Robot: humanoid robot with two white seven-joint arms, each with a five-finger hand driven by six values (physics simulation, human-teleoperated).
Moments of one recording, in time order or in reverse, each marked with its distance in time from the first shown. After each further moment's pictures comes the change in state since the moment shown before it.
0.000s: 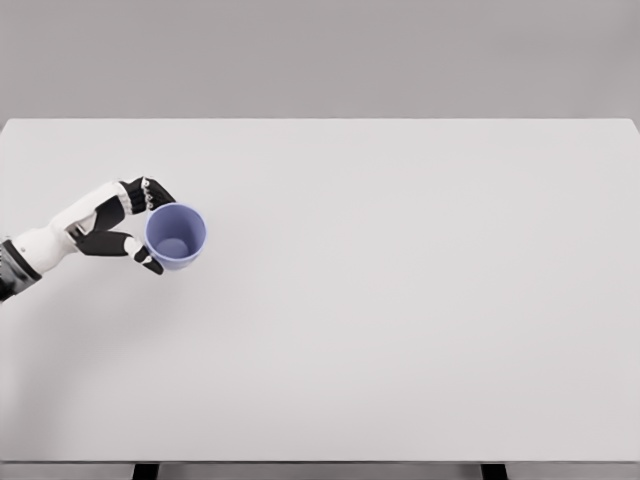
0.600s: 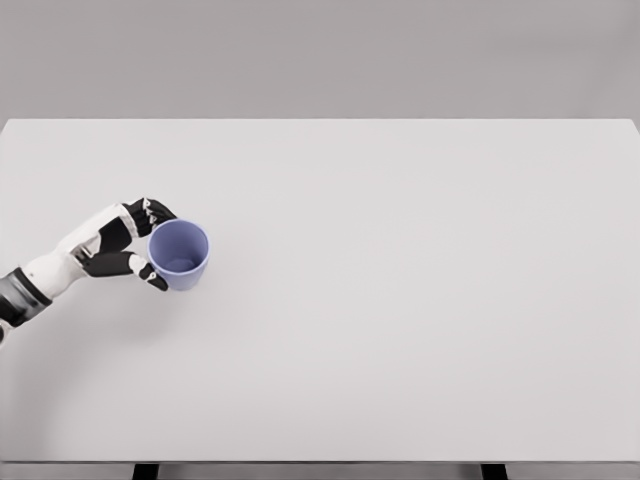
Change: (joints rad) left arm 0.080 -0.026 -0.001 0.003 0.099 -0.002 0.000; right arm 0.000 0.000 0.000 0.000 0.000 0.000 0.000
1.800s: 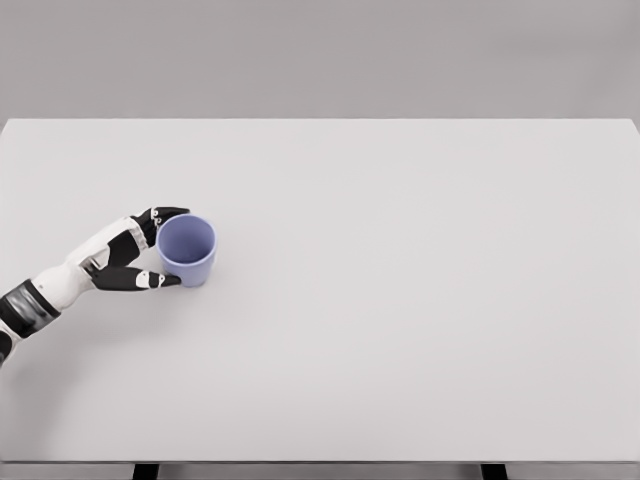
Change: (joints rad) left arm 0.029 -0.014 -0.003 -0.001 -0.016 -0.001 0.000; right arm 0.000 0.000 0.000 0.000 0.000 0.000 0.000
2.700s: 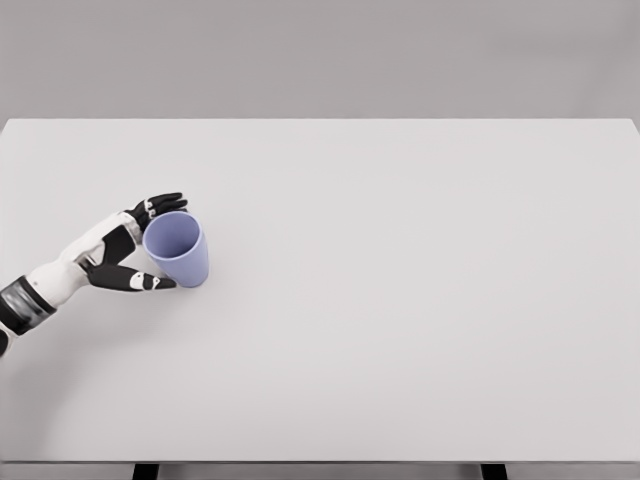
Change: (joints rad) left arm 0.000 0.005 0.017 -0.007 0.002 -0.014 0.000; right arm 0.000 0.000 0.000 0.000 0.000 0.000 0.000
